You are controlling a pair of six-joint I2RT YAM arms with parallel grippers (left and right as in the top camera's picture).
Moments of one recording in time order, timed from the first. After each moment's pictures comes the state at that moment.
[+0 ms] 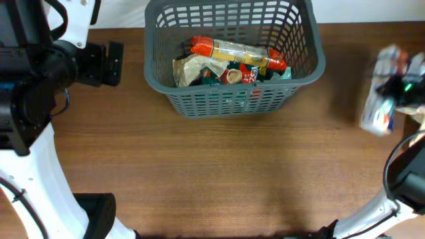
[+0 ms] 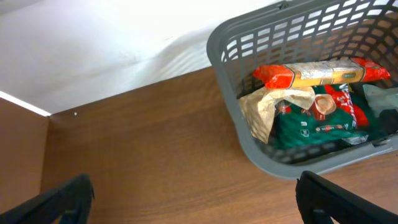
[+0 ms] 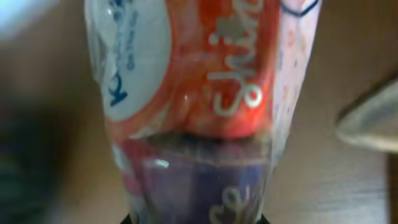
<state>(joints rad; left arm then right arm) -0.04 1.78 2.80 -1.69 0.02 0.24 -0.60 2.01 1.78 -0.89 -0.40 -0.06</state>
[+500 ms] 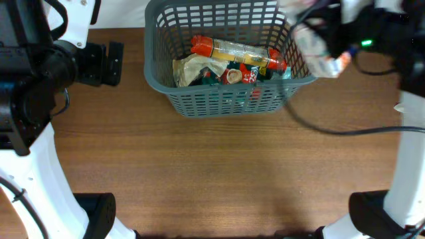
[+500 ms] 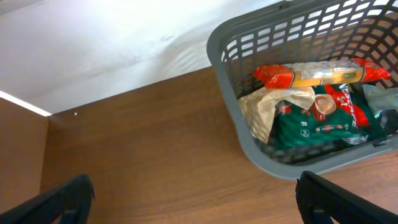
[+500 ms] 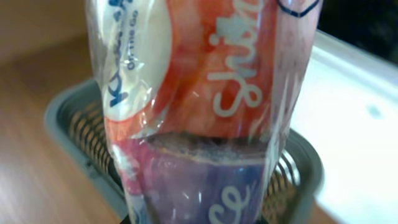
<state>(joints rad) -0.04 1.78 2.80 -1.69 0.02 0.24 0.08 1.75 2.48 -1.27 -0.57 -0.49</state>
